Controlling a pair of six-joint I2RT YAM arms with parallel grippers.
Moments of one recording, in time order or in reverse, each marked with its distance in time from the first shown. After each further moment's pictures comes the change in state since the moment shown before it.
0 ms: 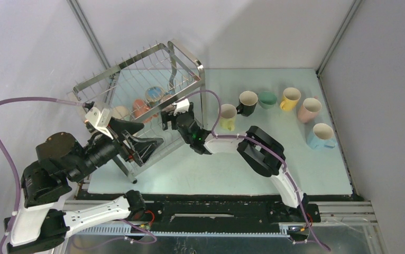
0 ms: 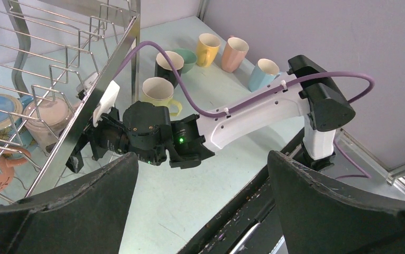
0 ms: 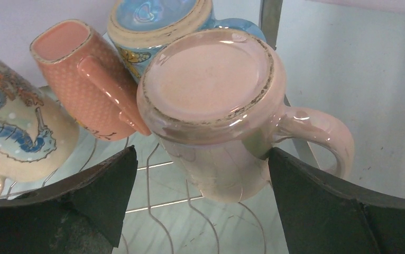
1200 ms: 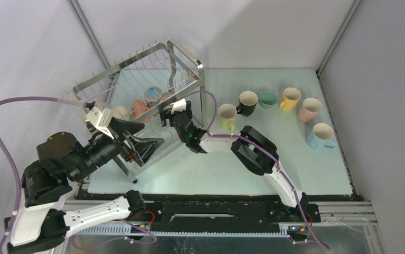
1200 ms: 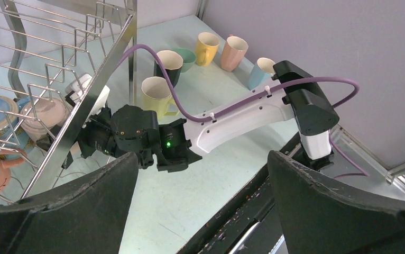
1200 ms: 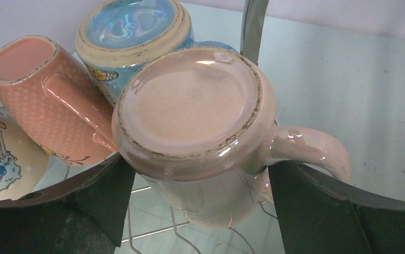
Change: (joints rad) left arm 0.000 0.004 0.000 0.000 0.005 0.001; right arm 0.001 0.103 0.119 0.021 0.086 -0.077
